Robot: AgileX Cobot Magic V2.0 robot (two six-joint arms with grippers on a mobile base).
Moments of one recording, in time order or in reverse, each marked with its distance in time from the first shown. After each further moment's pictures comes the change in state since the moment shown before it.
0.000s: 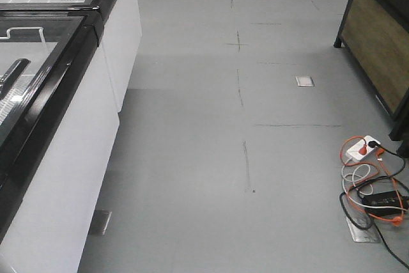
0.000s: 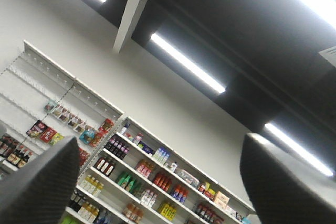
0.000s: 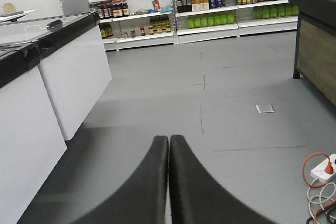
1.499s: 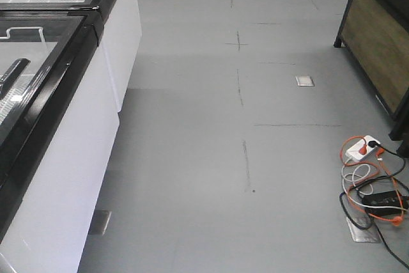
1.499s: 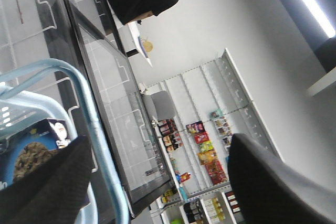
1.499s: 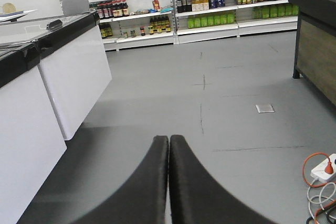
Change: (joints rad) left arm 0.238 0.727 -0.314 -0.804 -0.104 0.317; right arm 0.000 0.000 0.000 0.000 0.000 0.000
